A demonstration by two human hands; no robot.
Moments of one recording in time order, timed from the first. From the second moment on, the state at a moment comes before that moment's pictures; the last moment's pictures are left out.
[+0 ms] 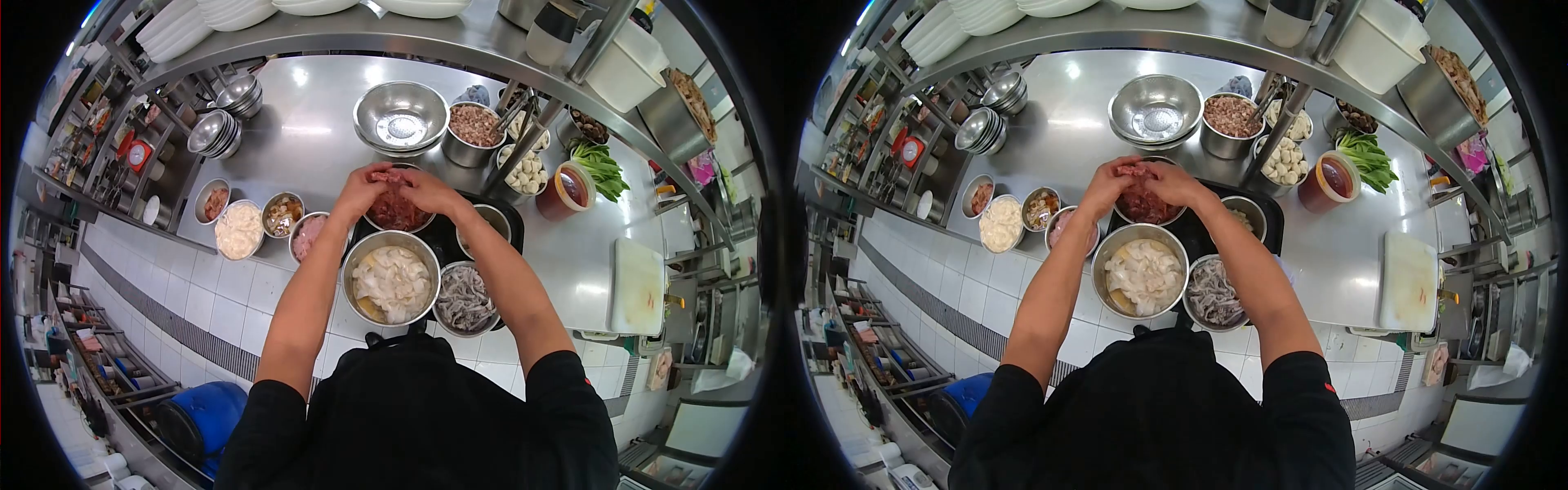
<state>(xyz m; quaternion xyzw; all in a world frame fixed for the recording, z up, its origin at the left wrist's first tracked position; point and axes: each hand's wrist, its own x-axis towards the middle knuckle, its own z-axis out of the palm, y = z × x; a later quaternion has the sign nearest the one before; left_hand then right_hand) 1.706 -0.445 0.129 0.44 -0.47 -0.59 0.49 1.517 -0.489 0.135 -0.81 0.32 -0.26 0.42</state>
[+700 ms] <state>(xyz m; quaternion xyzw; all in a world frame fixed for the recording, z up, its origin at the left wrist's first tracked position) 1.696 -0.451 0.129 0.54 -0.50 -0.50 0.45 1.522 -0.482 0.155 -0.77 0.37 -0.29 0.43</state>
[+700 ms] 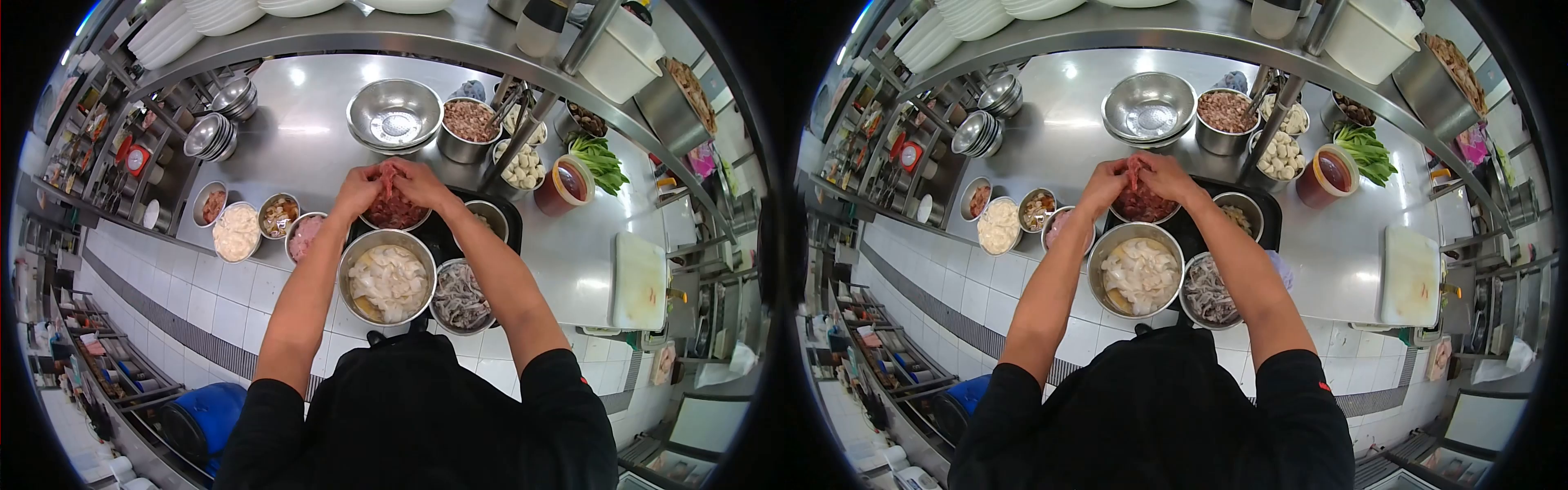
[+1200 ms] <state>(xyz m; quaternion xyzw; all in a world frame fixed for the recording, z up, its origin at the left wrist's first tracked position) 1.663 -0.463 0.080 0.72 -0.68 -0.12 0.07 1.498 -0.486 0.131 -0.83 0.46 -0.13 0.30</state>
